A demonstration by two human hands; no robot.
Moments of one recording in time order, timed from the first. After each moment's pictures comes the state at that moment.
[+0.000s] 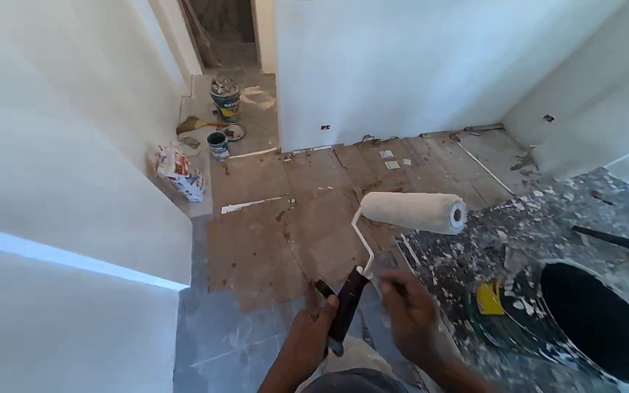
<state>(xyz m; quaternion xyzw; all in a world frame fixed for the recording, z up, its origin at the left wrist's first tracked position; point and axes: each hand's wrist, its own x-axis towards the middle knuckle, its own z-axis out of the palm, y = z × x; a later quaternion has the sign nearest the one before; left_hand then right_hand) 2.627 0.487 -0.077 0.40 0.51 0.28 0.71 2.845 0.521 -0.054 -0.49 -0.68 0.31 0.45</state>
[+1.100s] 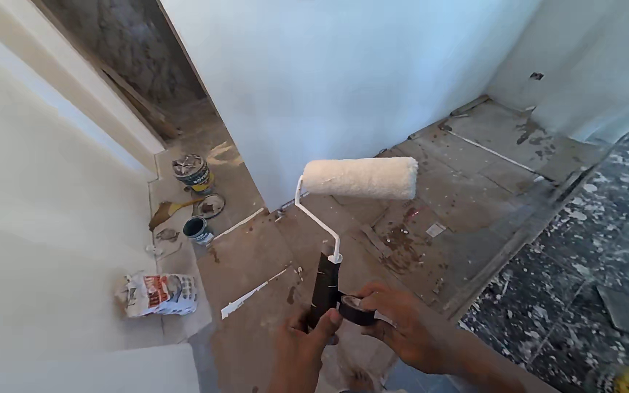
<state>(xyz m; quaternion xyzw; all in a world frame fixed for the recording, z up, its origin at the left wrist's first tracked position) 2.617 0.973 -0.013 0.45 0.55 0.38 0.60 2.850 0.978 -0.013 -0.36 -0.80 0.33 0.36</state>
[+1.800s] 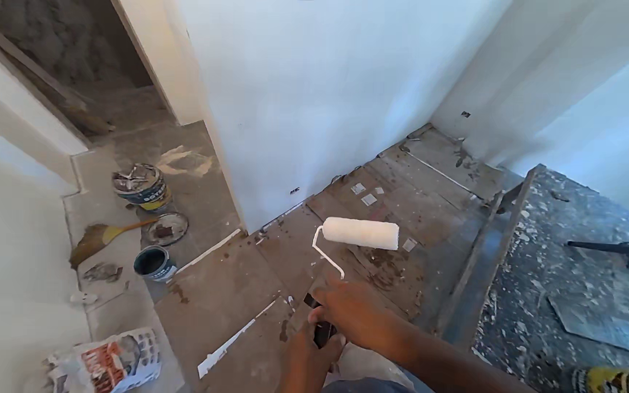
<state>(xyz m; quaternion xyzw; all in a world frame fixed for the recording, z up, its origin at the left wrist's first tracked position) 2.452 1.207 -0.092 0.54 0.51 0.15 0.65 2.600 1.250 0.023 -0.61 -0.72 0.28 -0.16</state>
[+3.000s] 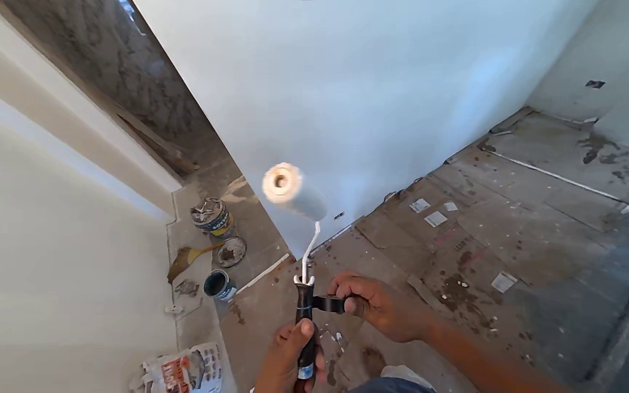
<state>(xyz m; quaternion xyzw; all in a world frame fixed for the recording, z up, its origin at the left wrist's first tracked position) 2.504 1.349 -0.012 0.35 0.35 0.39 0.78 2.764 1.401 -0.021 -0.27 -0.73 0.51 0.37</state>
